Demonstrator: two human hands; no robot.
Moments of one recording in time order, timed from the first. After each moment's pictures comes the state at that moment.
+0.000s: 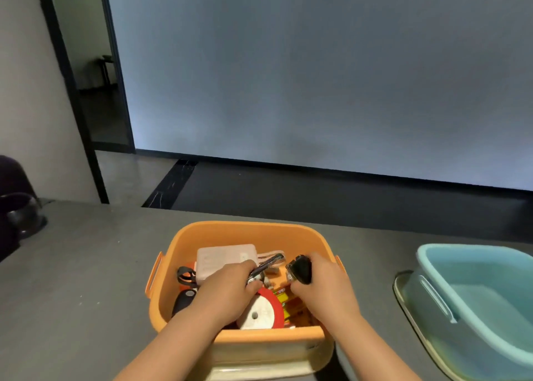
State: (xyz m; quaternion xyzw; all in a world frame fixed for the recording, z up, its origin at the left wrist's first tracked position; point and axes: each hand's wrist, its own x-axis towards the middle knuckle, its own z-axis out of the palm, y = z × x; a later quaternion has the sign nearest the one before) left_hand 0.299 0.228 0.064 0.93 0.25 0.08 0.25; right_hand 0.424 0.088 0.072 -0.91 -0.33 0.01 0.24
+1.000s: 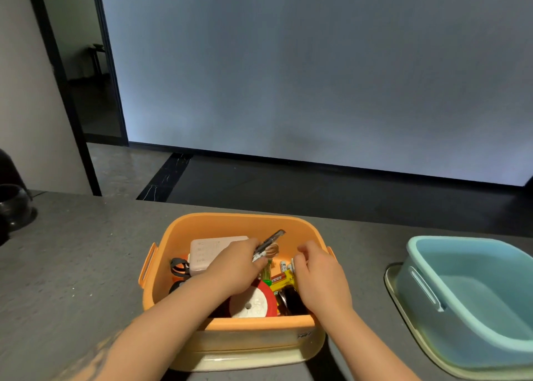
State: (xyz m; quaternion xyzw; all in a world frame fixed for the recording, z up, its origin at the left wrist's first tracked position) left_hand 0.328 0.229 0.069 0.92 0.23 0.09 0.31; right_hand 0.417 0.084 0.070 -0.90 -0.32 -0.03 0.29
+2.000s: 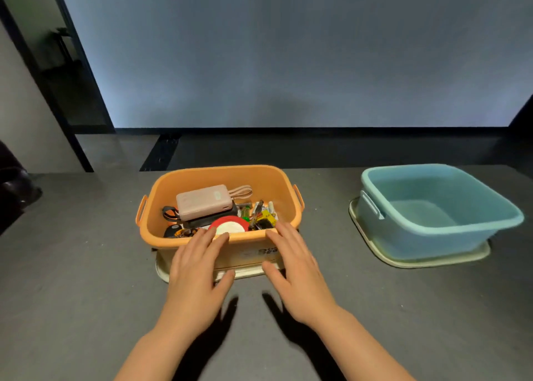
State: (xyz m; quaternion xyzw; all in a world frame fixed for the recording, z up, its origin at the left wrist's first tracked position) left_hand 0.189 0.112 0.053 0.92 0.26 0.18 0.20; right_hand 0.328 -0.035 0.044 -0.82 -0.47 0.03 0.33
